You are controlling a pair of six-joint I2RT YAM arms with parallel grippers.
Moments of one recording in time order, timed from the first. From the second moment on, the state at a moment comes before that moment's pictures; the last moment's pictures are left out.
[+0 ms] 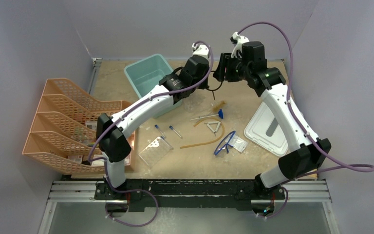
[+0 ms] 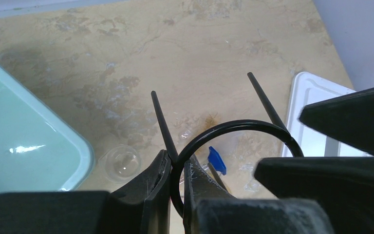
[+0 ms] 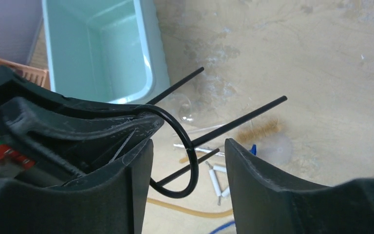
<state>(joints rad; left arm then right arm) -0.81 1.88 1.89 -0.49 -0.35 -0.40 0.35 1.52 1.67 -0.70 -0.12 0.26</state>
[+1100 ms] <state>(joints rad) -0.22 1.93 1.89 -0.69 -0.26 -0.46 0.34 1.49 1.59 -0.52 0.04 0.37</state>
